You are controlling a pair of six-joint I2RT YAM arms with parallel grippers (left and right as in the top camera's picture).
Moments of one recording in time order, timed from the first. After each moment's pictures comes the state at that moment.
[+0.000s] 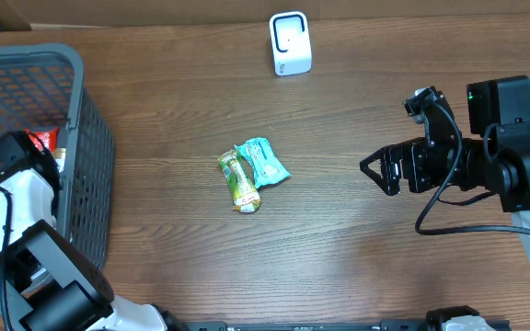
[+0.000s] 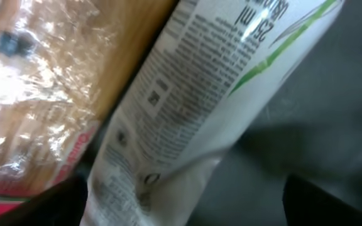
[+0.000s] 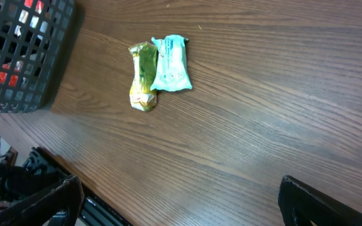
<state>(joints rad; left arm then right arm) 0.64 1.74 1.13 -0.68 -0.16 0.06 0.15 1.27 1.49 -1.29 -0.51 -0.06</state>
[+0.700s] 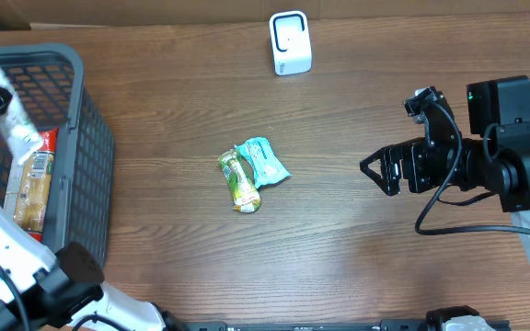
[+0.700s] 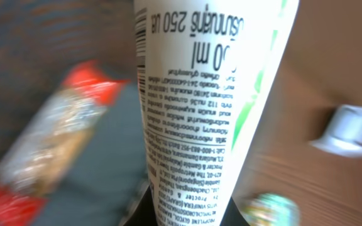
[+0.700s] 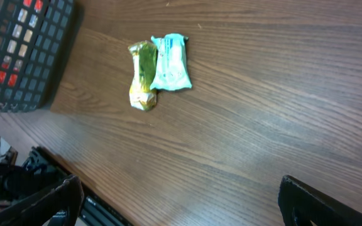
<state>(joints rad) 0.64 1.85 2.48 -1.58 0.37 -0.08 0.15 1.27 1.49 -1.29 -0.51 -0.06</state>
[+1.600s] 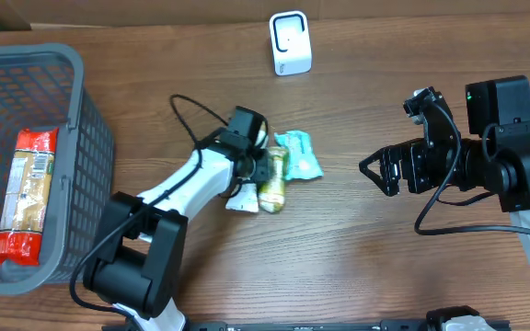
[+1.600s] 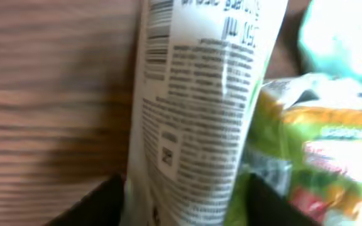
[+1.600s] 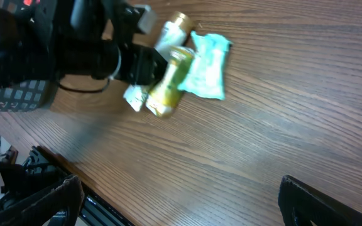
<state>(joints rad) -0.40 1.82 1.08 -0.49 0.03 -0.41 0.15 1.27 1.48 -1.29 -0.51 -0.06</state>
